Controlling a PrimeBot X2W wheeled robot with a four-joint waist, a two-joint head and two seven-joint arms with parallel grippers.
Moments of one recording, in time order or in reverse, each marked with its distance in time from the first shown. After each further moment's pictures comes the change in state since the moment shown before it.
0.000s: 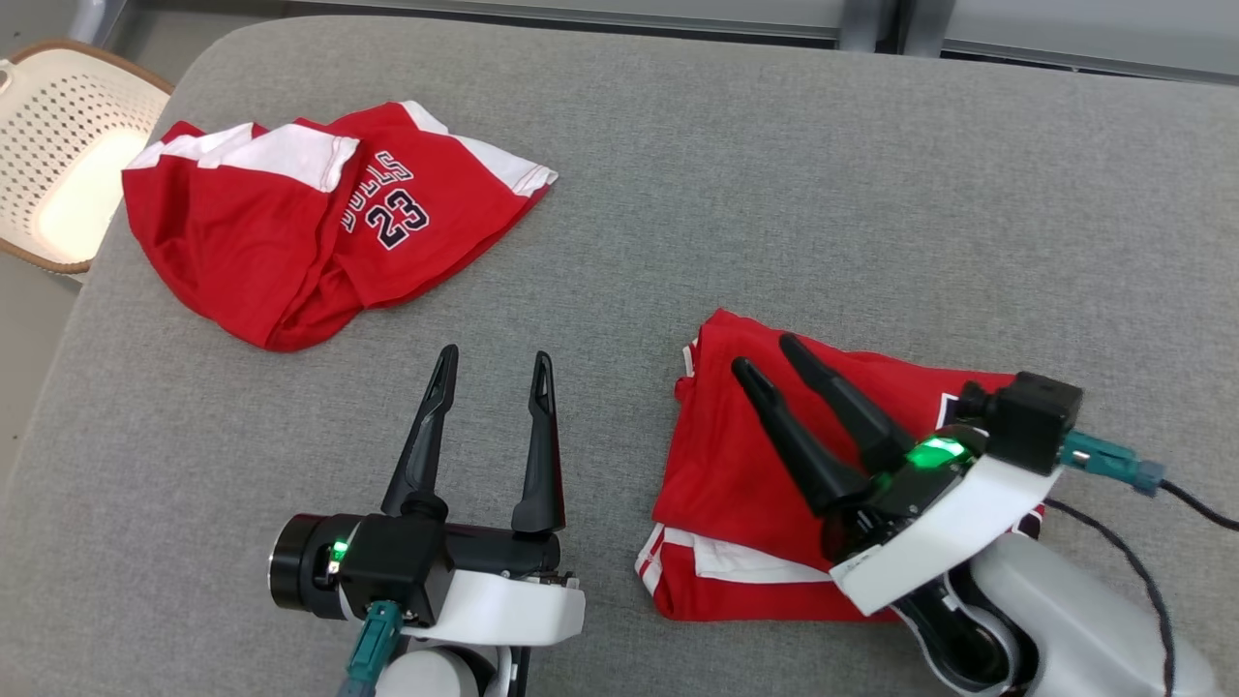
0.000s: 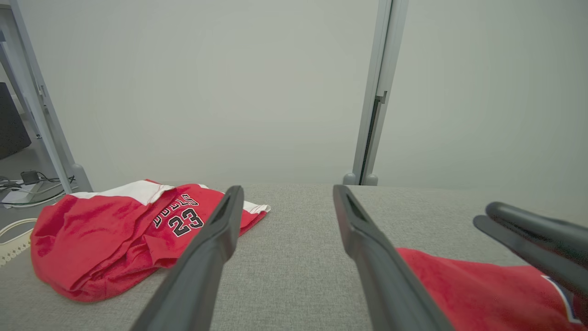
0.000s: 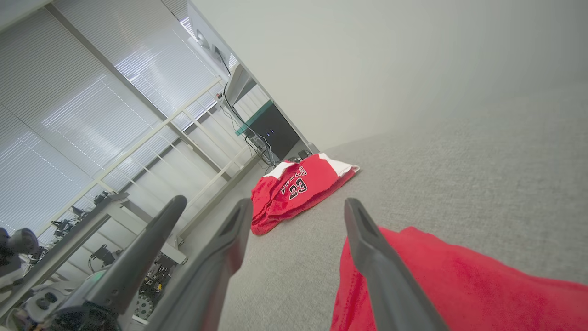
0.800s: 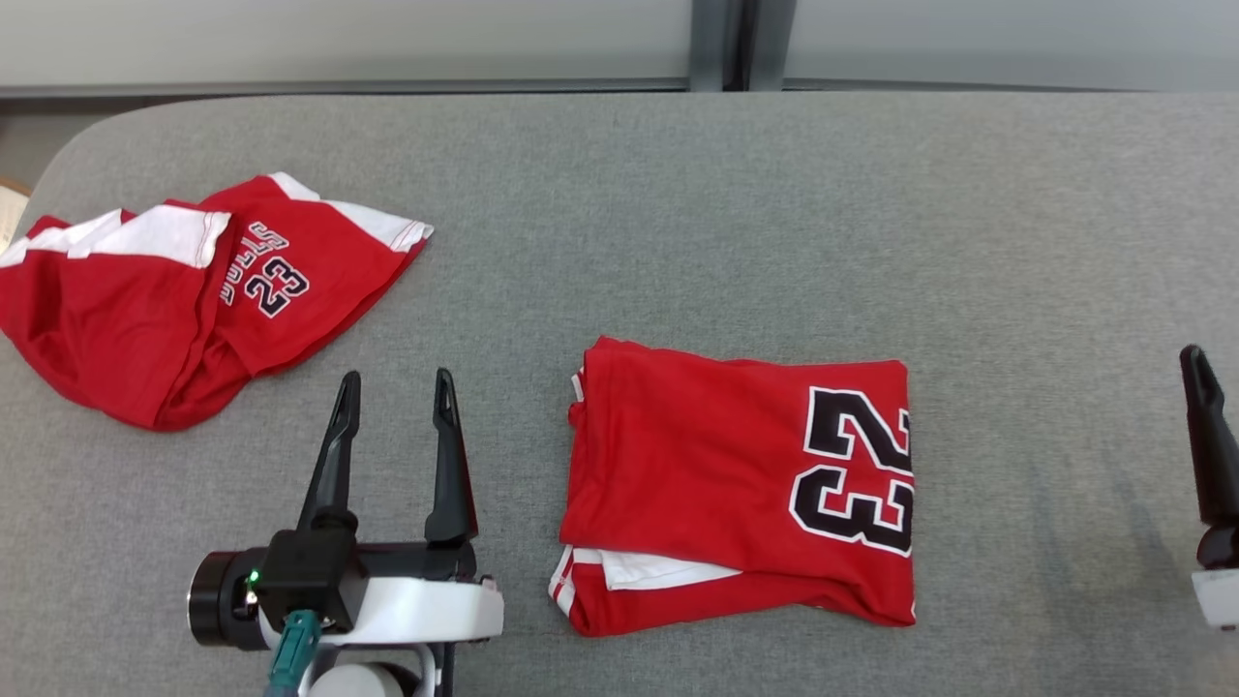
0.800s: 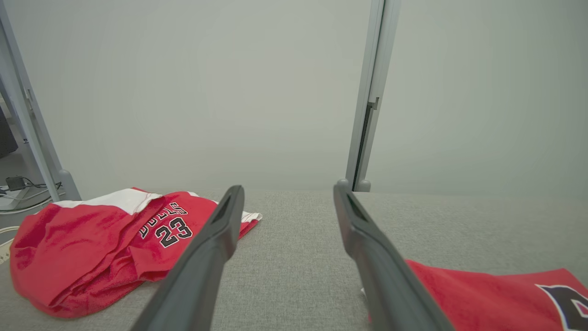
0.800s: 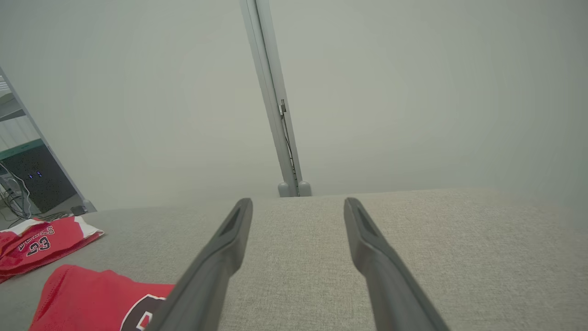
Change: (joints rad) left arm 0.062 0.000 0.156 0.026 0.029 -0.034 0.000; right arm 0.434 -0.189 -0.717 -0.111 -0.334 0.000 -0.018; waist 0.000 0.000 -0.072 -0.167
